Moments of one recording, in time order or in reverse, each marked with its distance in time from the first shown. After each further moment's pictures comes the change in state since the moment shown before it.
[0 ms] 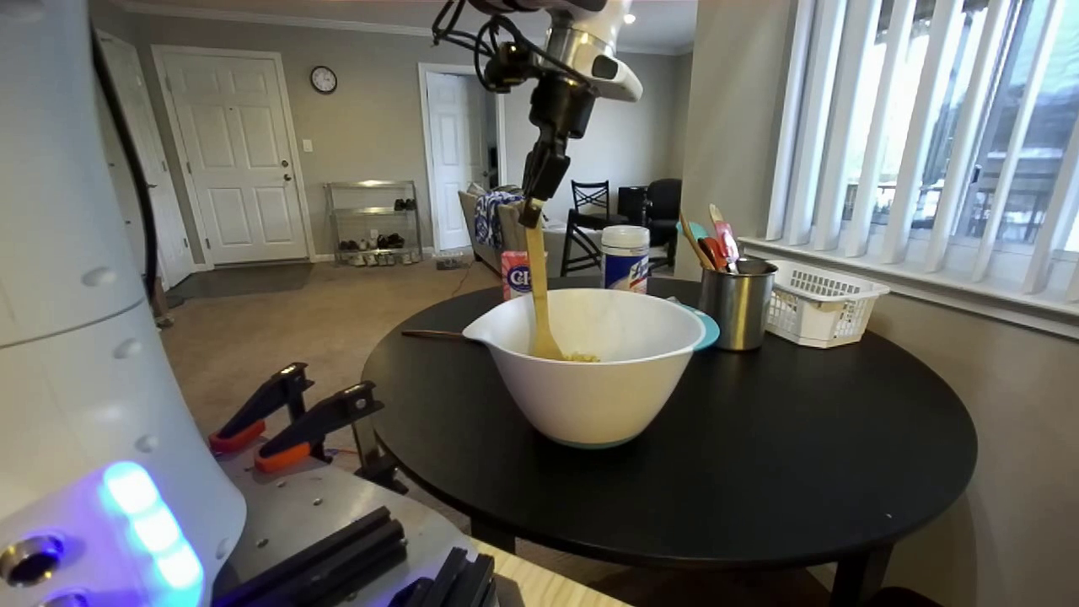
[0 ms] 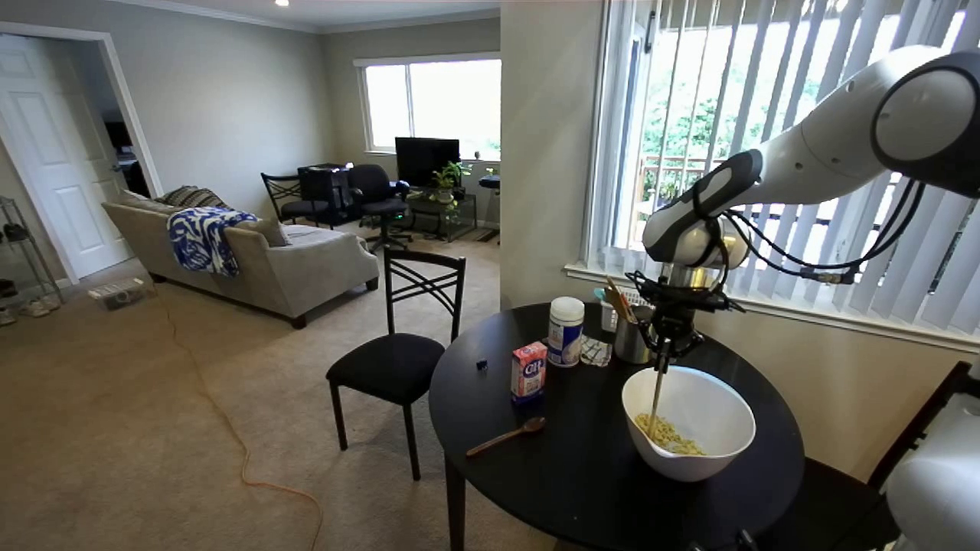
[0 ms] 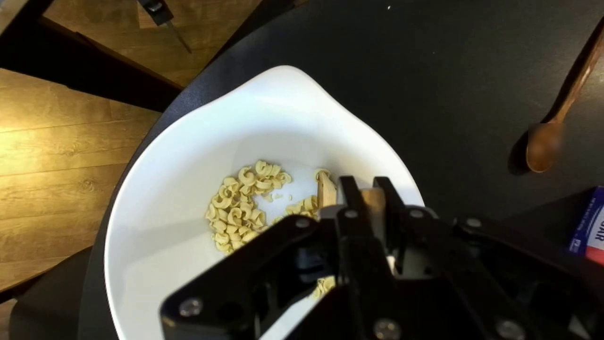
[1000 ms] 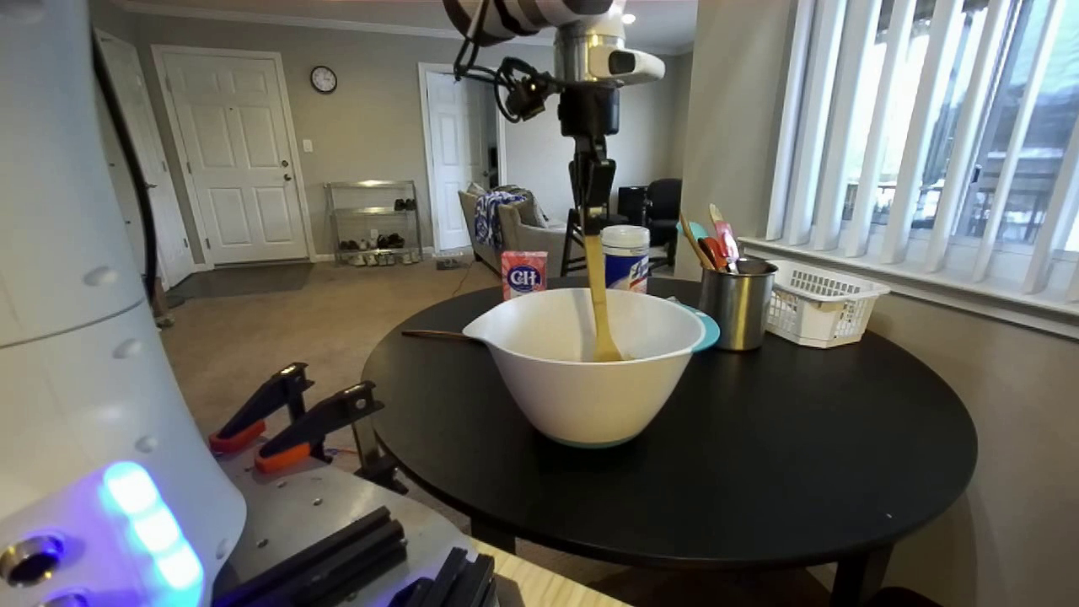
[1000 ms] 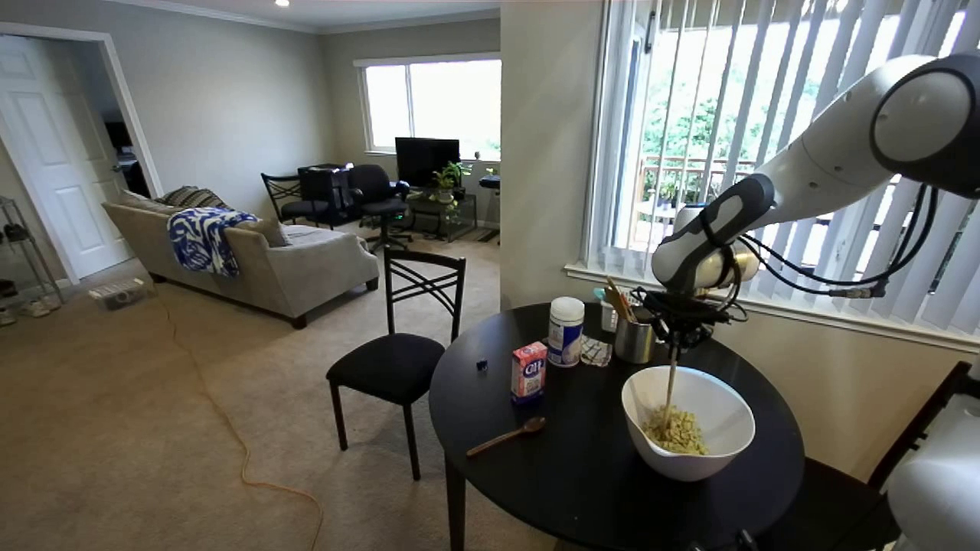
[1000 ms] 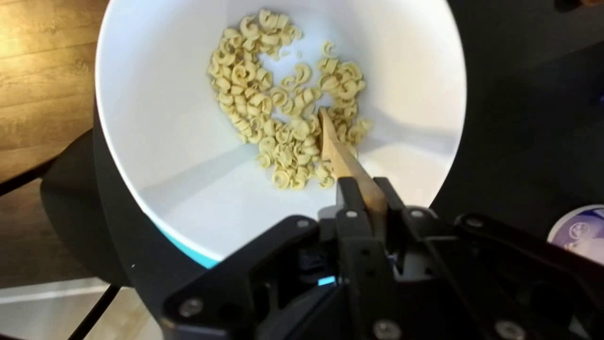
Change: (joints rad) arm 0.014 0.003 -0.041 -0.072 -0.305 0.348 0.235
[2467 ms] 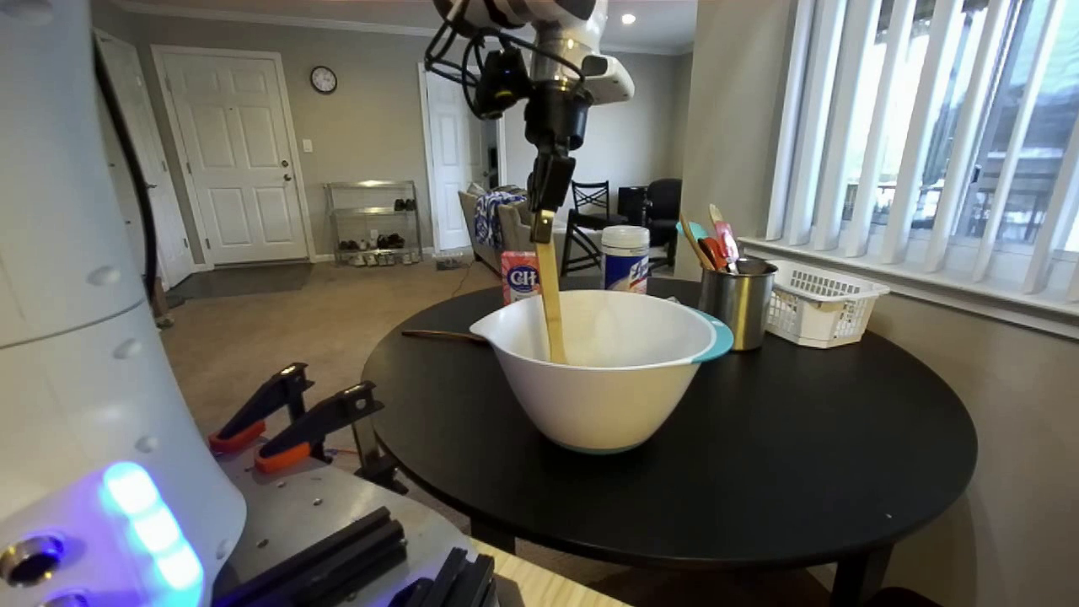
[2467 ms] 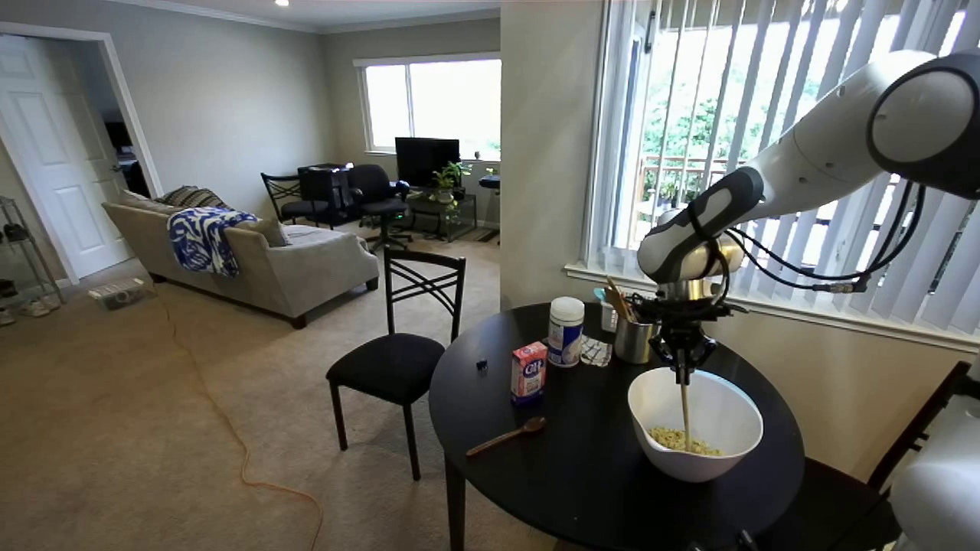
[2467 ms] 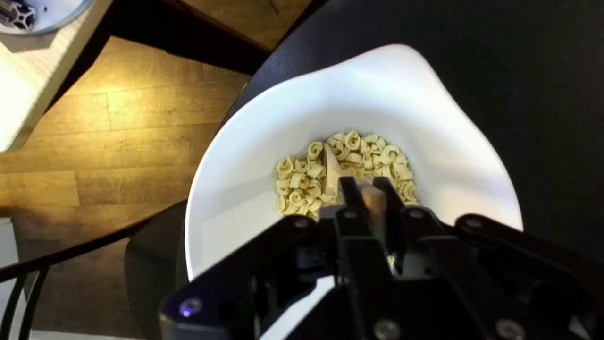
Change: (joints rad) arm 0.027 0.003 0.031 0.045 0.038 -0.371 -0.038
